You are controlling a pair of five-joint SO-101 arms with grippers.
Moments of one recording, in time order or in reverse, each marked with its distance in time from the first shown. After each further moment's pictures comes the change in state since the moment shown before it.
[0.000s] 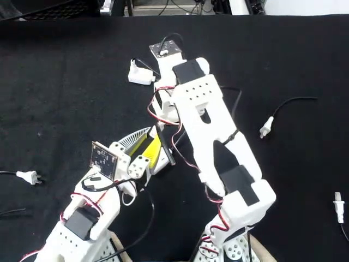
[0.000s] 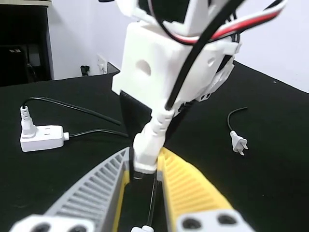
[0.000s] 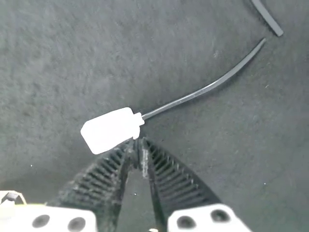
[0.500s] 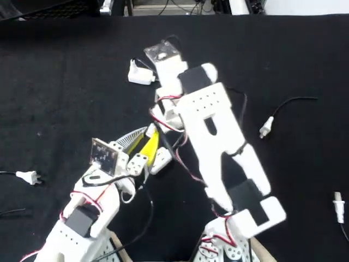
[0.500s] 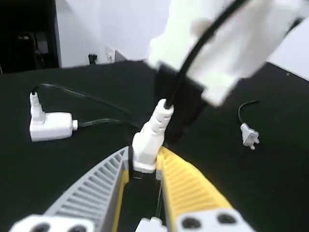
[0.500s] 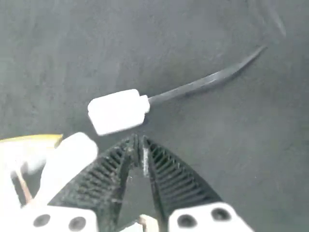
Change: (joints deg) left arm -0.6 0.2 0.1 0.8 0.1; right arm 0.1 -8.5 4.5 -0.3 5.4
